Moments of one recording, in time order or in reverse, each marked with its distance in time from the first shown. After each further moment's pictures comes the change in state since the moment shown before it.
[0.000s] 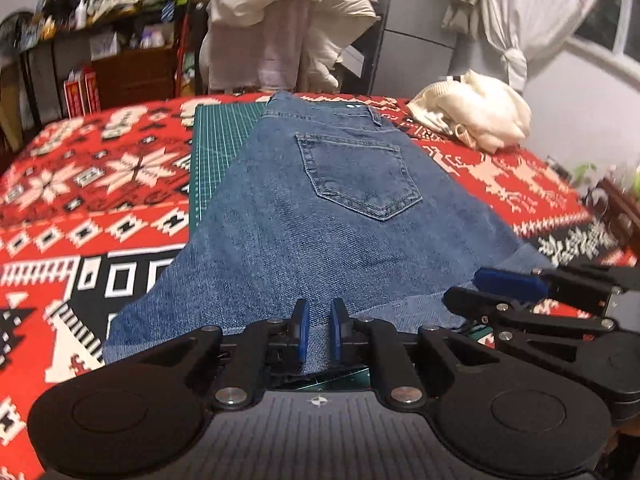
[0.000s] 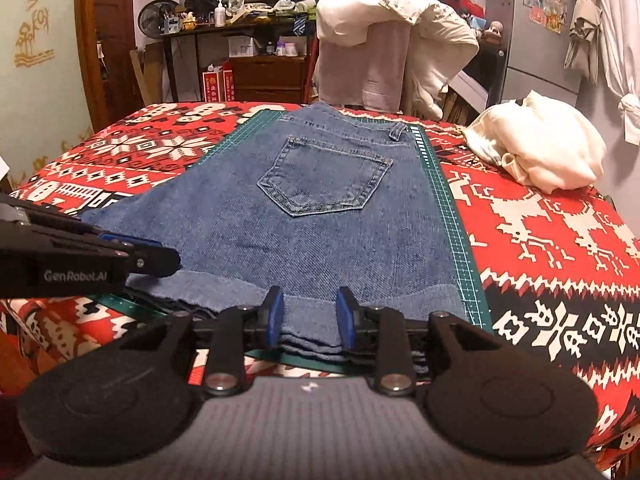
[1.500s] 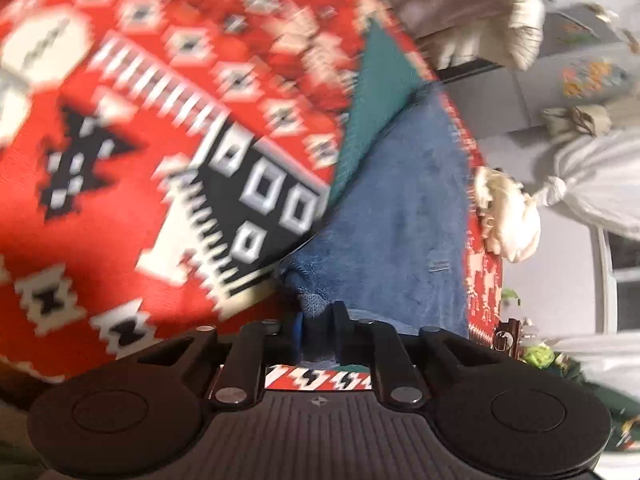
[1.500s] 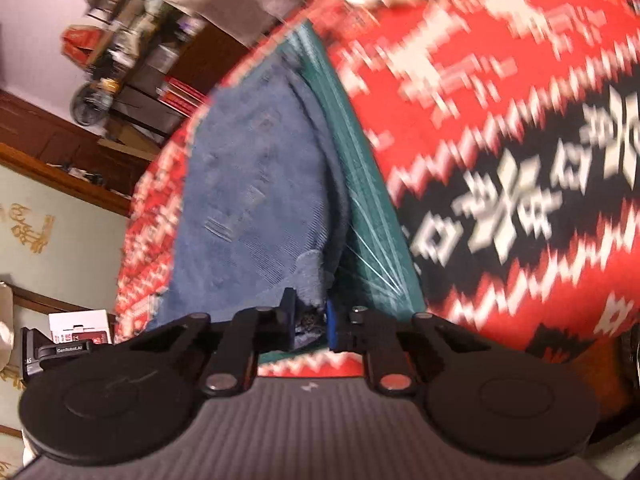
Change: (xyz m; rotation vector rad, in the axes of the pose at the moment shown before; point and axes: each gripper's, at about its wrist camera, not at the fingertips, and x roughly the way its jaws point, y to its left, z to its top) left arm -0.023 0.164 0.024 -0.757 0.307 -0.319; right arm -0.008 -0.182 0.017 0.739 0.277 0.333
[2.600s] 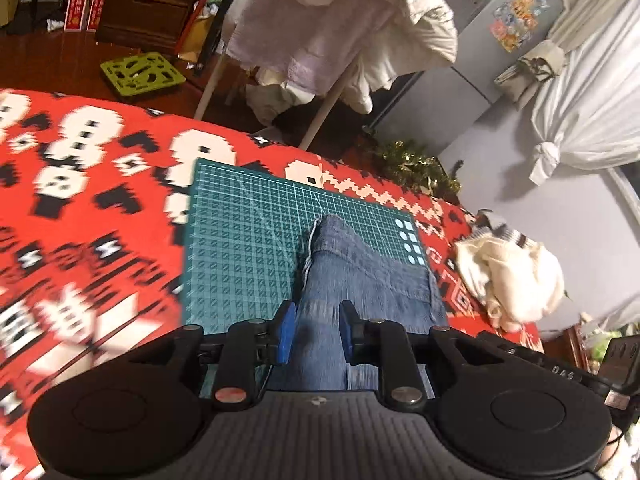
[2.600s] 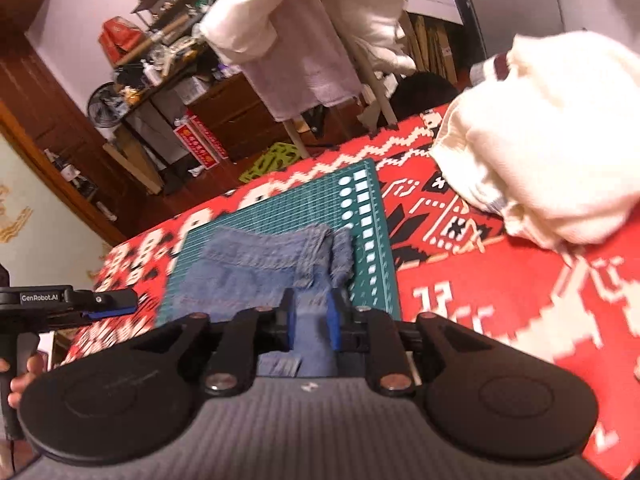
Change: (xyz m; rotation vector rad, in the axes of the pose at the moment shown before) left arm 0.103 -0.128 0.144 0.409 -0.142 0.110; right arm 0.091 0.060 0.156 -0.280 -0.171 -0.078
